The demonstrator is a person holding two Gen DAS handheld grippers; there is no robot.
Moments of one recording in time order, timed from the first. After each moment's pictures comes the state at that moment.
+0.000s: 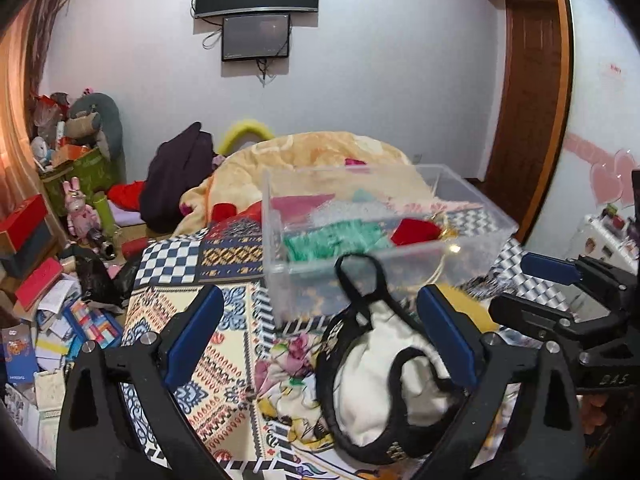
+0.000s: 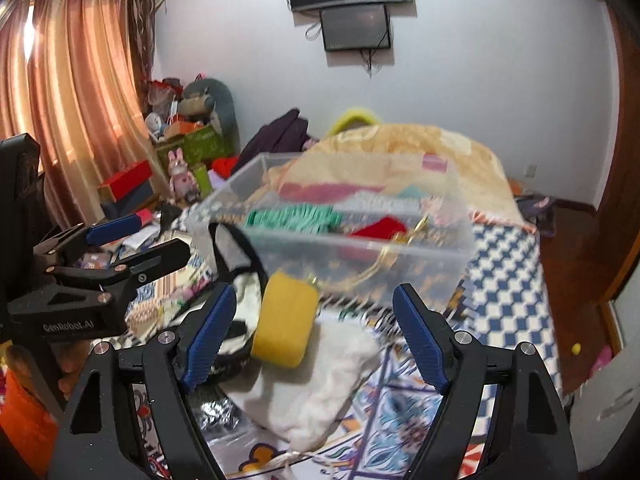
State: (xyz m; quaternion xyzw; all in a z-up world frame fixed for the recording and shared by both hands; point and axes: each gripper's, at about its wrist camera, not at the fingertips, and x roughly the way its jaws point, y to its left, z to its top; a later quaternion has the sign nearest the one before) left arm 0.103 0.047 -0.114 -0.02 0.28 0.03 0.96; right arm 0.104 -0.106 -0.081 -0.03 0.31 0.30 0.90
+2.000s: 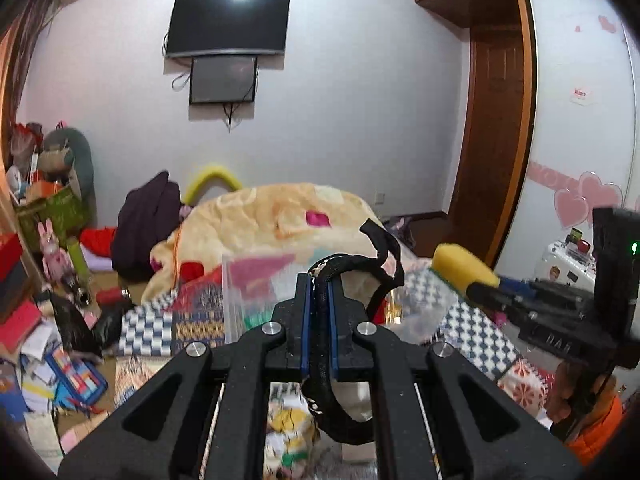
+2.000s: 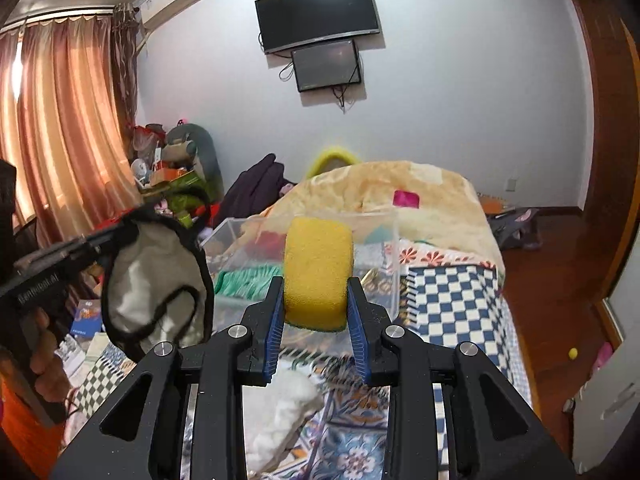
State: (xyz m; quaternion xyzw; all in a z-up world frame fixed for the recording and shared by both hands) left arm 0.106 0.028 -0.028 -0.02 0.21 -0.04 0.98; right arm 0.115 -0.155 -0.039 0.02 0.24 0.27 0.93
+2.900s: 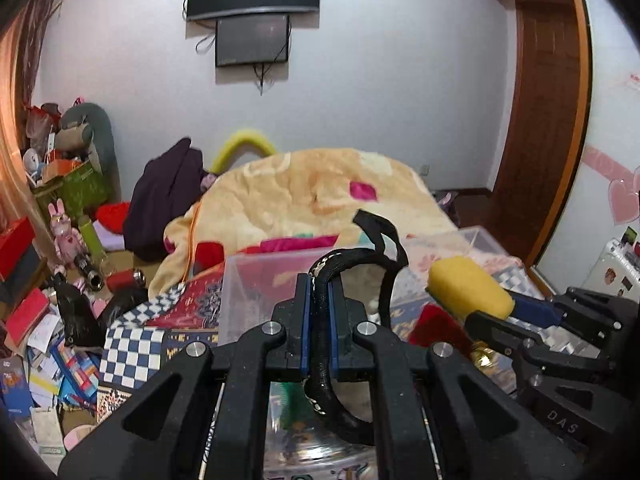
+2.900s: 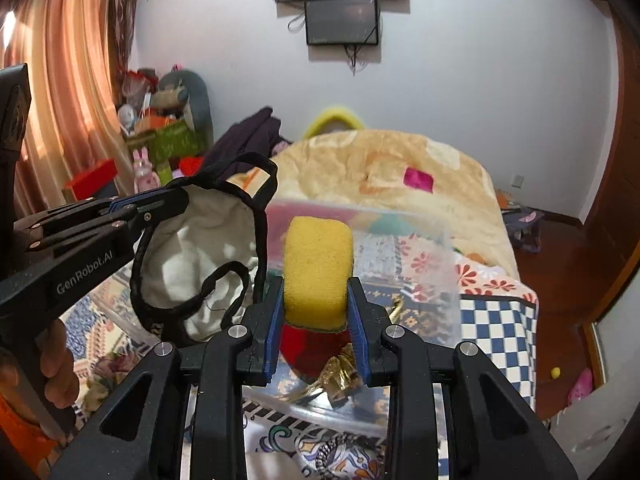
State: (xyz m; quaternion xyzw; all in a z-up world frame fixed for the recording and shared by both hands) left arm 0.226 0.045 -0.089 -0.02 0.29 0.03 0.96; right arm 0.194 -0.087 -0.069 -0.07 0.31 0.26 0.91
